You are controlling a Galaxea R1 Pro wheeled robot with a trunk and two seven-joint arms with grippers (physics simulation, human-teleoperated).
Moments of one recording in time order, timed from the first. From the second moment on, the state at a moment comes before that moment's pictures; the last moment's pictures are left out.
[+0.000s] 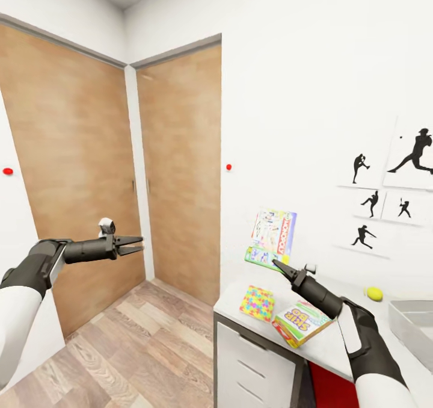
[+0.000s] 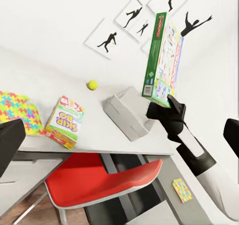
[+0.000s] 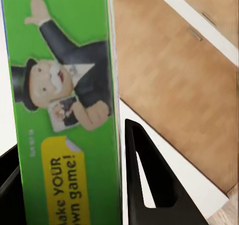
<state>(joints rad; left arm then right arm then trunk) -0.96 0.35 0.14 -0.60 -0.02 0.88 -1.57 -0.52 -0.01 -0.47 -0.97 -0.34 0.71 1.14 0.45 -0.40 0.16</state>
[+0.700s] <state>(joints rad) -0.96 0.36 0.14 -0.60 -0.02 0.88 -1.57 -0.51 -0.06 -0.52 -0.97 -0.34 0.72 1.18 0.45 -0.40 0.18</state>
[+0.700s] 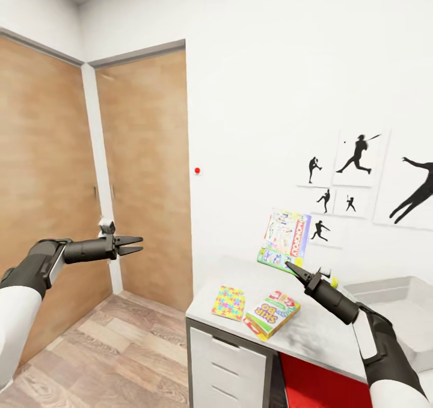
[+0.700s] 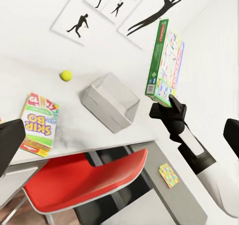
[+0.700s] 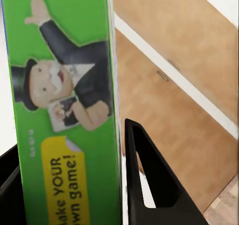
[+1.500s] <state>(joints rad) -0.96 0.36 0.14 -0.60 -0.02 0.81 -1.57 -0.51 -0.06 -0.57 -0.97 -0.34 0.72 1.18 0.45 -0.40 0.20</state>
